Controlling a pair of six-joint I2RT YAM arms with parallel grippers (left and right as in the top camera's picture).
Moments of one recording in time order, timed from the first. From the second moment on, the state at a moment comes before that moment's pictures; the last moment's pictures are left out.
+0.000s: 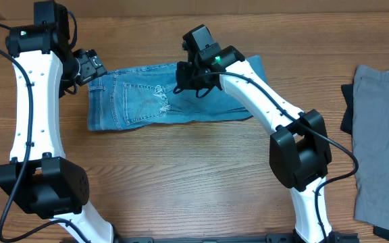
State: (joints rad) left arm 0.13 1.90 1.96 -1.38 -0.08 -0.44; right arm 0.55 2.22 1.93 -0.80 -0.25 0.52
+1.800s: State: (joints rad) left arm 0.13 1.90 1.96 -1.38 -0.08 -0.44; right arm 0.43 2.08 1.40 -0.55 -0.14 0.51
